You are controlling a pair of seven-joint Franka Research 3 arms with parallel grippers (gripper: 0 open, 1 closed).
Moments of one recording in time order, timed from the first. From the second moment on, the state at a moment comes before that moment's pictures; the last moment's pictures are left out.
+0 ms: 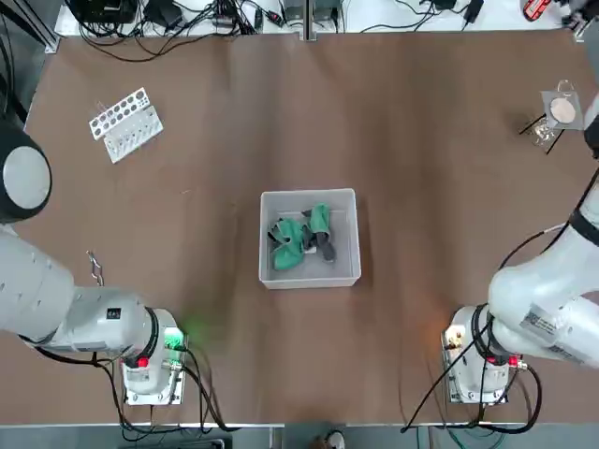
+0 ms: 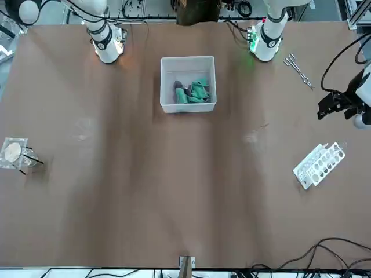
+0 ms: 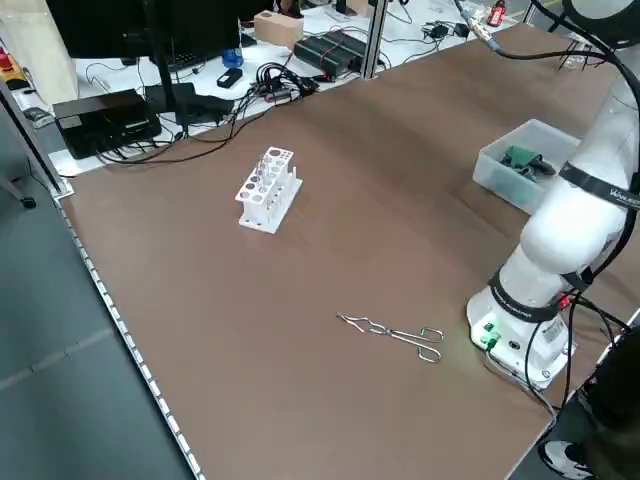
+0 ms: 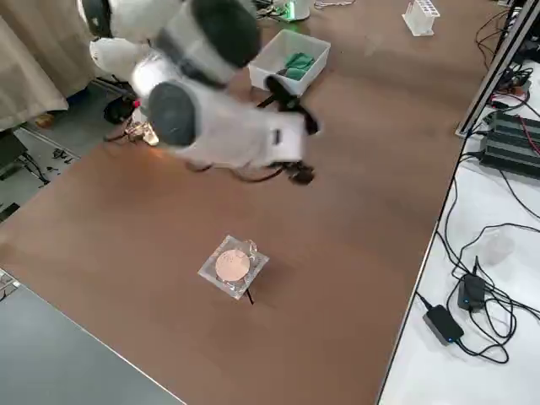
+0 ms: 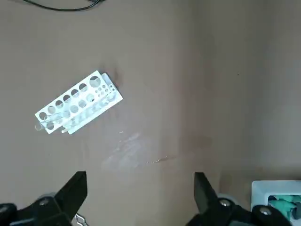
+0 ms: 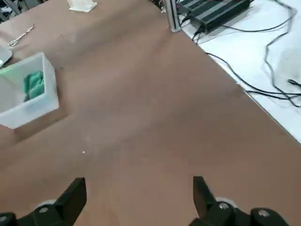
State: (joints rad) left arm 0.00 0.10 -0.06 -1.45 0.01 1.57 -0.04; right arm -0.35 0.66 -0.30 -0.96 0.82 1.26 -1.58
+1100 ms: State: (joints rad) left arm 0.01 0.10 -0.05 -1.45 0.01 1.56 -0.04; right arm 0.17 0.64 -0.30 -0.96 0.42 1.45 -0.74
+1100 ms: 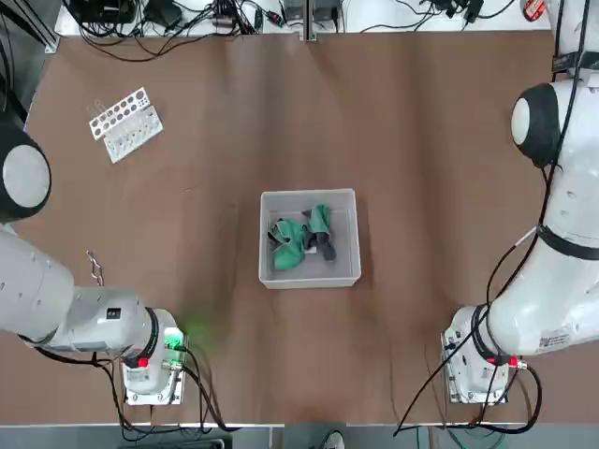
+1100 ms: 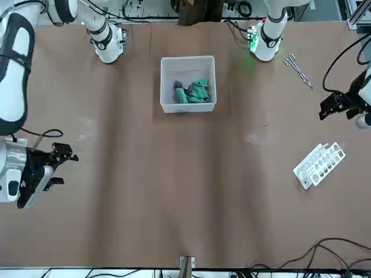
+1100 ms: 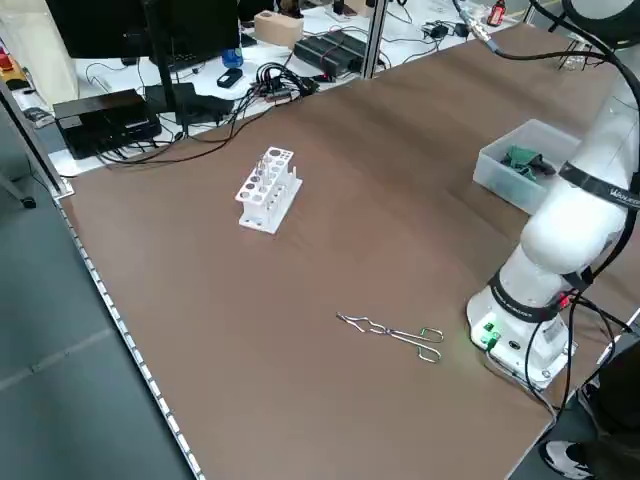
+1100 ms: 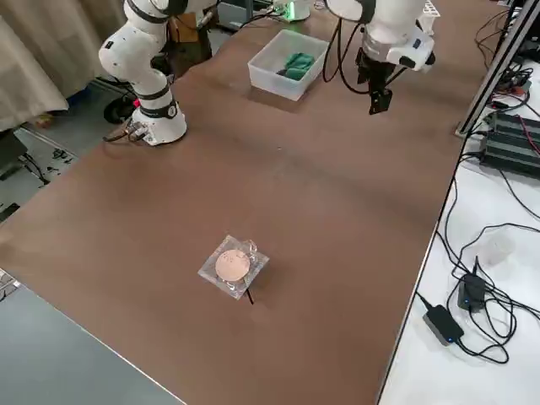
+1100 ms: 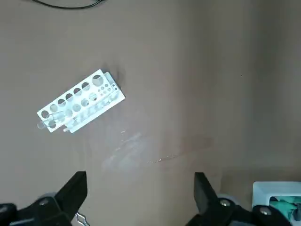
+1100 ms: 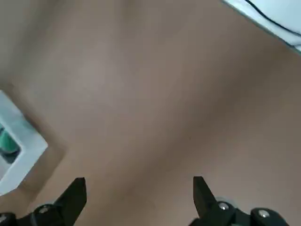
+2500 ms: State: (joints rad) left arm 0.01 0.09 -0.05 -1.45 0.01 1.53 -0.04; right arm -0.07 0.14 0.02 -1.49 0.02 1.59 -0.20
